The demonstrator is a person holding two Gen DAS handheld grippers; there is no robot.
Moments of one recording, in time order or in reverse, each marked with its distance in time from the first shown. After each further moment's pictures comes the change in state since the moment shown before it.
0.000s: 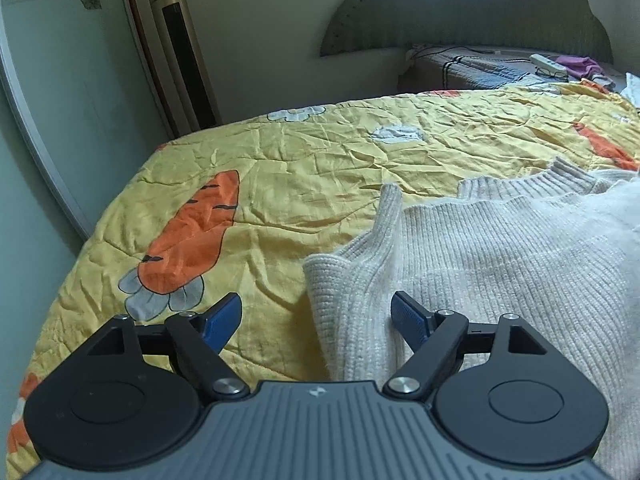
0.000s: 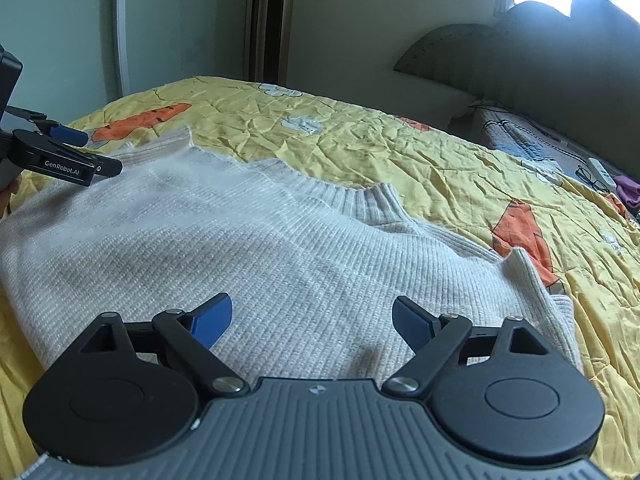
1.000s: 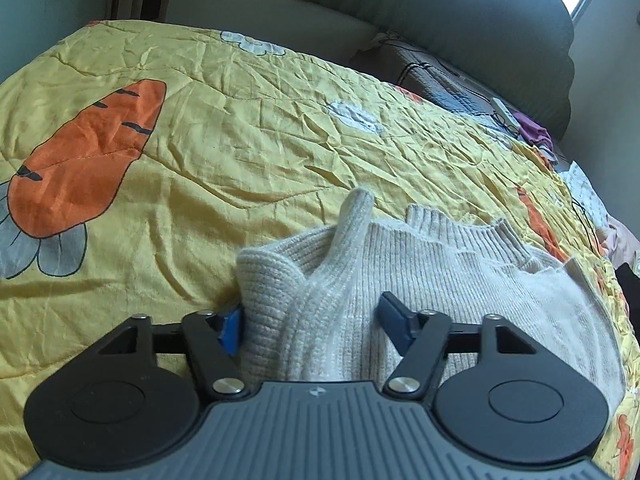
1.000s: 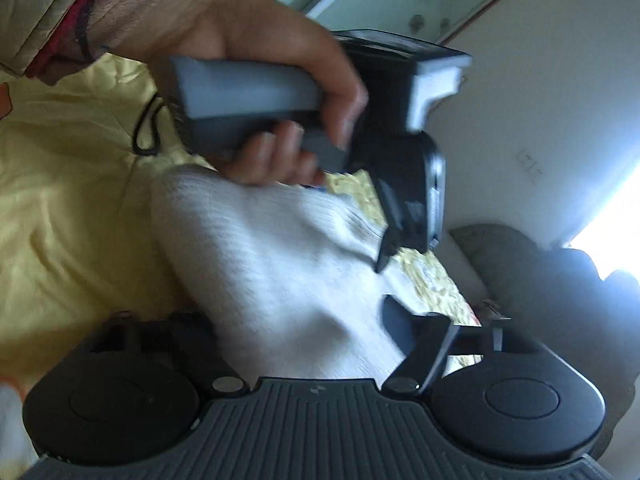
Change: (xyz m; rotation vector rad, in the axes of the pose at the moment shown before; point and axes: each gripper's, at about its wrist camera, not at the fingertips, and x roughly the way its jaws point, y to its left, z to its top) left arm 0.064 0.036 0.020 -0.340 0.169 -0.389; right arm 0.019 0.259 -0.017 -0.707 -0.208 -0.152
